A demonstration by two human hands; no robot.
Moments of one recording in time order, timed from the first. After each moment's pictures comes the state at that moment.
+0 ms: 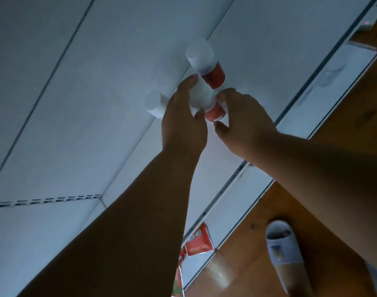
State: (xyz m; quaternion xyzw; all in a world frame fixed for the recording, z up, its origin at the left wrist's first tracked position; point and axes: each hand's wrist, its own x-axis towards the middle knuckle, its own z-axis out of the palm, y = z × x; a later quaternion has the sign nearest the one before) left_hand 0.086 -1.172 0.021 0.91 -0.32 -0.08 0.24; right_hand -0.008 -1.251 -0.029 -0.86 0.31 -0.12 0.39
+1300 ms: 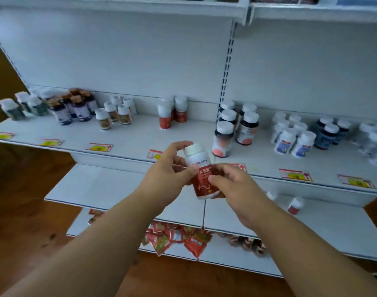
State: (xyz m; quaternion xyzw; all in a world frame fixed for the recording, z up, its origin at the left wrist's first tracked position) left_hand -0.165 -0.727 0.486 0.77 0.00 0.00 0.64; right_hand -0.160 -0.901 0.475 -0.77 -0.03 0.11 0.62
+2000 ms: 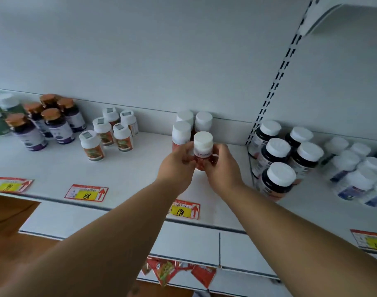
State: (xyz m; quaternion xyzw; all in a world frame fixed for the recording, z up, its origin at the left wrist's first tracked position) left_hand 0.083 -0.652 0.426 0.83 0.08 -0.01 0.55; right_hand 0.099 -0.783 0.417 -0.89 0.01 -0.05 0.46
